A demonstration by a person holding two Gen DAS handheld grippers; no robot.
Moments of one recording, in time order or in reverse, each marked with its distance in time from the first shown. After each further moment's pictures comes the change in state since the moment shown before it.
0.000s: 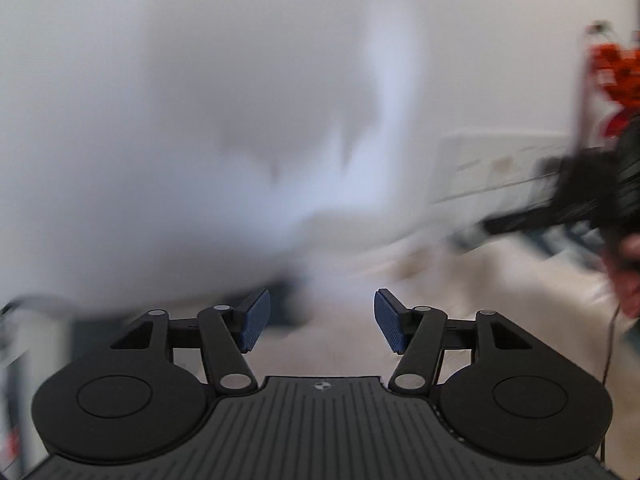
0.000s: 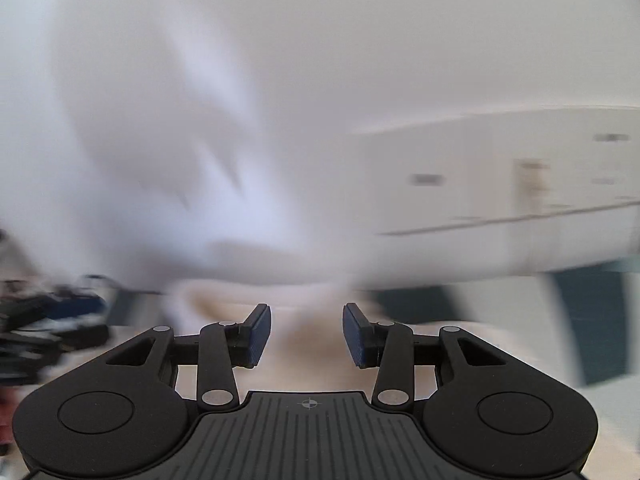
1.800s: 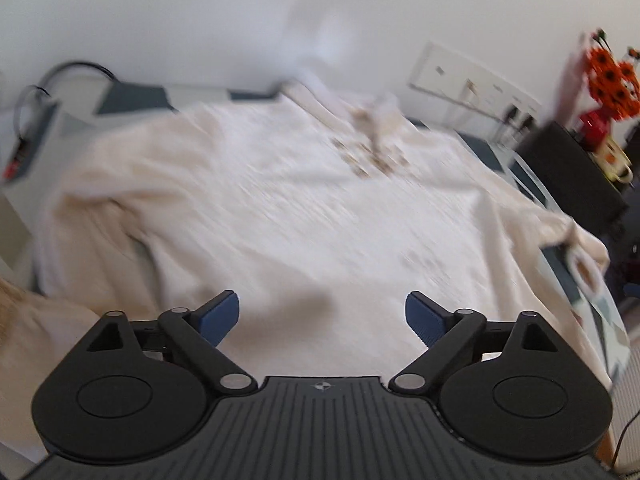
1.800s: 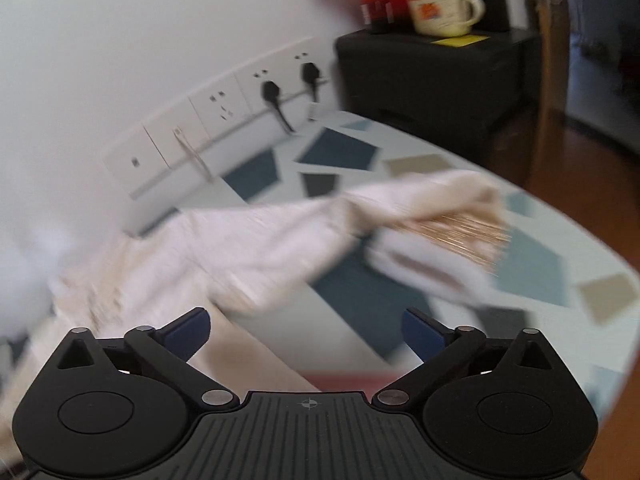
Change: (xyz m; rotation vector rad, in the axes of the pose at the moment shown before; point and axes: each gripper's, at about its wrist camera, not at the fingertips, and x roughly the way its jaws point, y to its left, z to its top) left arm -0.123 -0.057 -0.139 -0.215 0.198 -0.138; right arm -0.275 0.026 -0.198 0.459 -0.120 -0.705
